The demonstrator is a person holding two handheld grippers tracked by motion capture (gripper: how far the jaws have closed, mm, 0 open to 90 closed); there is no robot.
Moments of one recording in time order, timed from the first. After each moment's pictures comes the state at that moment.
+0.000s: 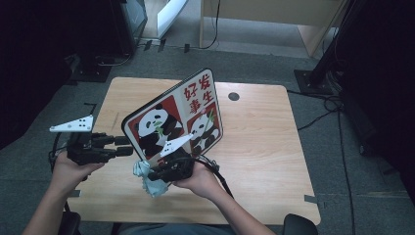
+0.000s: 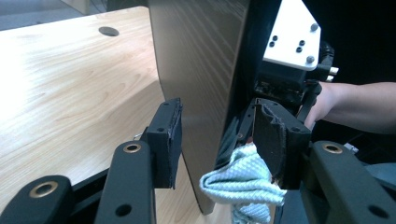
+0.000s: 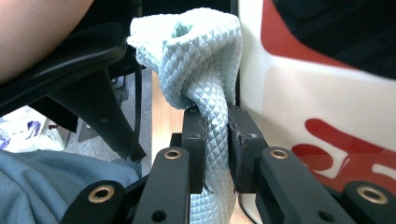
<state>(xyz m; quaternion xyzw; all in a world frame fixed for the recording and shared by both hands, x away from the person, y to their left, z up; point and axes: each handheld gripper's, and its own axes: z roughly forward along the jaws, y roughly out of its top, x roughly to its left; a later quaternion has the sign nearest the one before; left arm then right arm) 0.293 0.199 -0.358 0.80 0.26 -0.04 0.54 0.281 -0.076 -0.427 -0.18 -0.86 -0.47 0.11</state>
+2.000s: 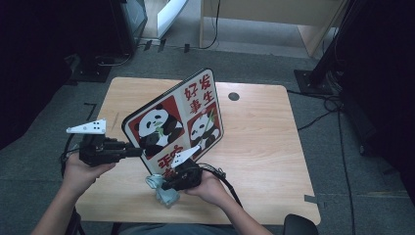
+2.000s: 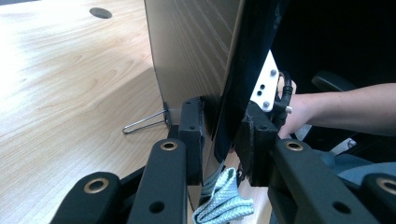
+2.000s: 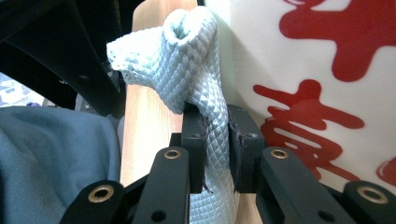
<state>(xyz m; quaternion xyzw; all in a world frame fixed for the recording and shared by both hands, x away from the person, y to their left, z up) 0.292 0.178 -0.365 0.81 0.27 -0.05 0.52 0.280 -0.098 -0.489 -0.19 -0.87 -0.44 0.13</state>
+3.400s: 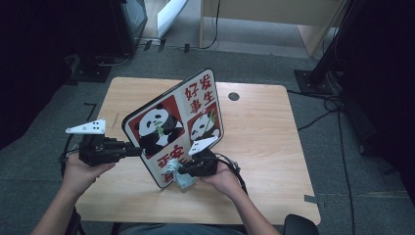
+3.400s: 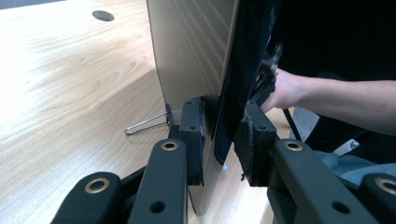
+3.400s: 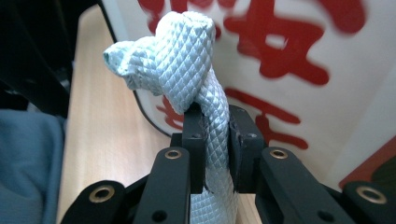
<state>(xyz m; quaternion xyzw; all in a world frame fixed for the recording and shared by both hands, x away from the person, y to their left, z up) 0.292 0.179 -0.366 0.81 0.27 -0.04 0.52 0.305 -0.145 -0.477 -0.23 -0.87 -0.44 0.05</state>
